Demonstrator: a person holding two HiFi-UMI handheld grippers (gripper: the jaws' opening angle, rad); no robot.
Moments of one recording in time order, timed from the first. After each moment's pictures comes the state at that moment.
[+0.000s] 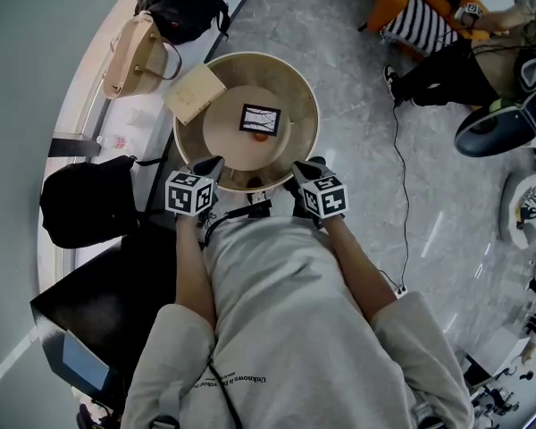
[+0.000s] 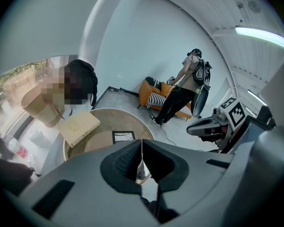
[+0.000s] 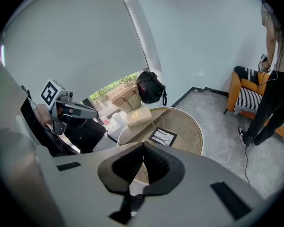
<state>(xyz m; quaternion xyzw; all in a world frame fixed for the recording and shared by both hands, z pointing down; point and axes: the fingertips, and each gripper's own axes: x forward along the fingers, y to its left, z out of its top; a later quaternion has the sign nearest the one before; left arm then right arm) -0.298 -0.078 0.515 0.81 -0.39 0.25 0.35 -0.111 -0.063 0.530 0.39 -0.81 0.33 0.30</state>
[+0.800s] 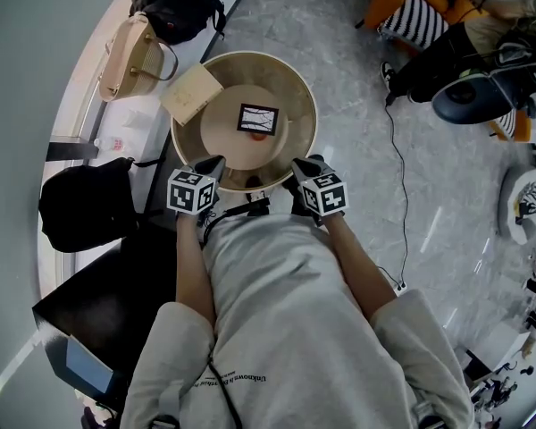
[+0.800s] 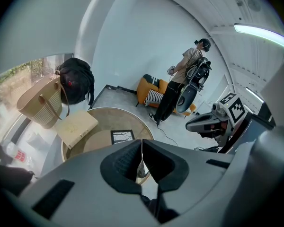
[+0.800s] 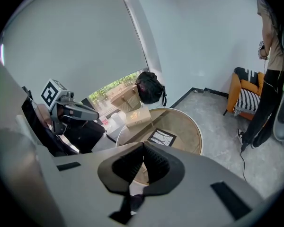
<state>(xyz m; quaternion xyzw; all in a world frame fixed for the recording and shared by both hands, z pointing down) -0.288 -0.079 0.517 0.82 -0.37 0.26 0.35 -0.107 -0.067 0.525 0.40 -0.81 0.32 0.30</state>
